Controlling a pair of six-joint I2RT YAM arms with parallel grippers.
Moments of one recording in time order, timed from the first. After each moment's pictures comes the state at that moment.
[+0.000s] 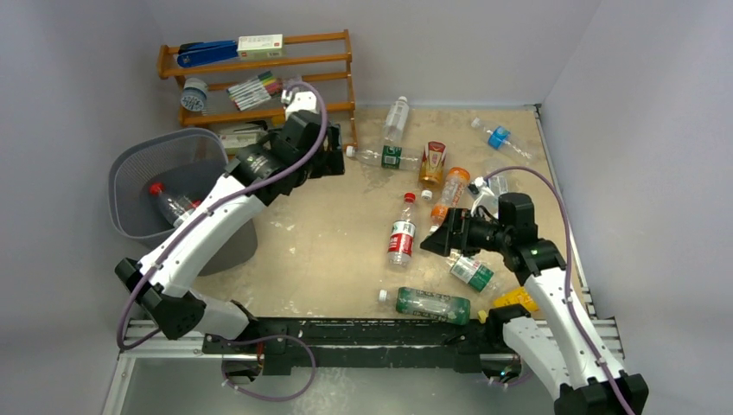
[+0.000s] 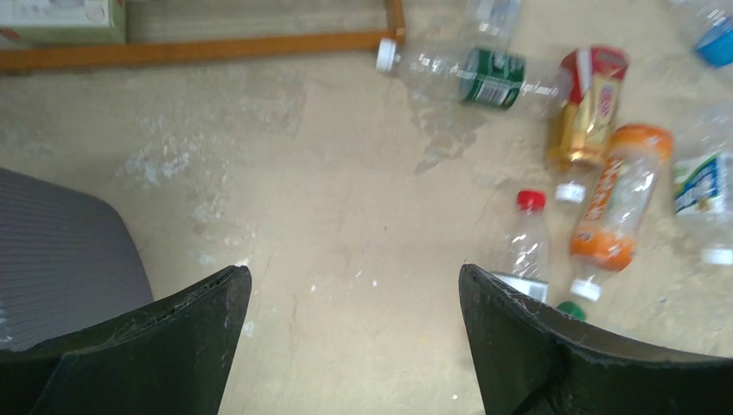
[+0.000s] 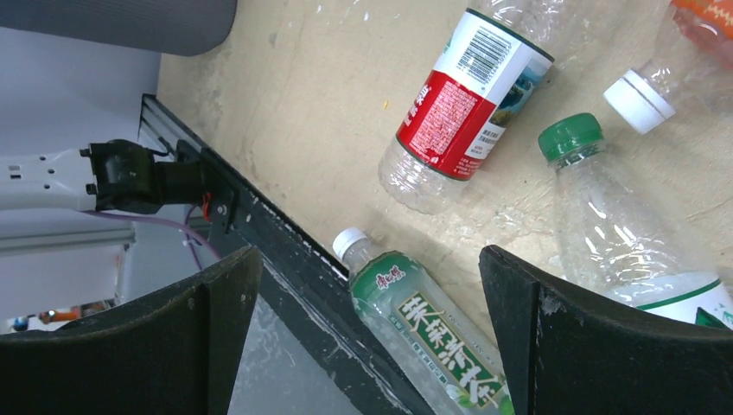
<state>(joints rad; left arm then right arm) -0.69 1.41 1.68 -0.95 -0.49 -0.55 0.19 0.77 0.64 -0.58 -0.66 0.40</state>
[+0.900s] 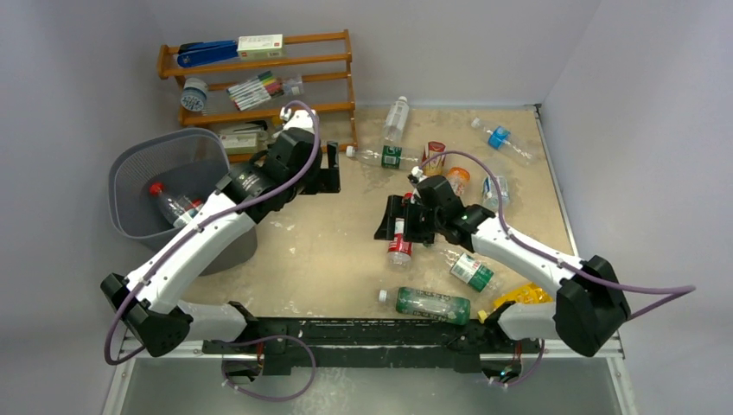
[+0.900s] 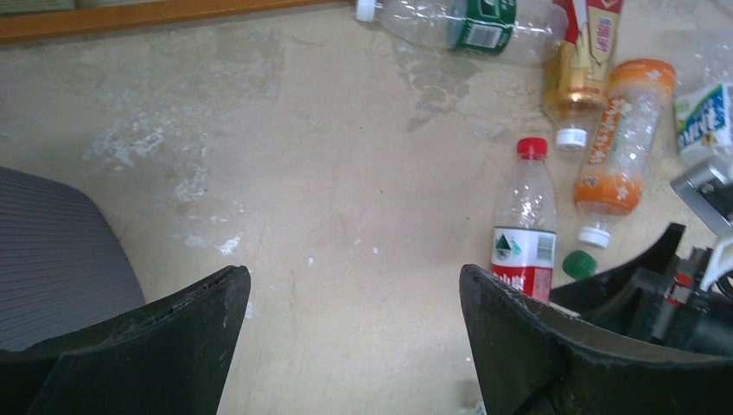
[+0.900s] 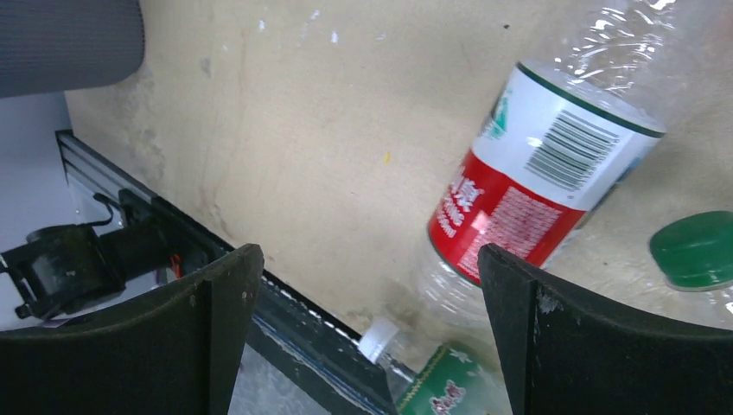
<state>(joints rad) -0.70 1.30 1.45 -0.86 -0.42 -0.51 0.63 1.29 0.83 -0.36 -0.24 0.67</state>
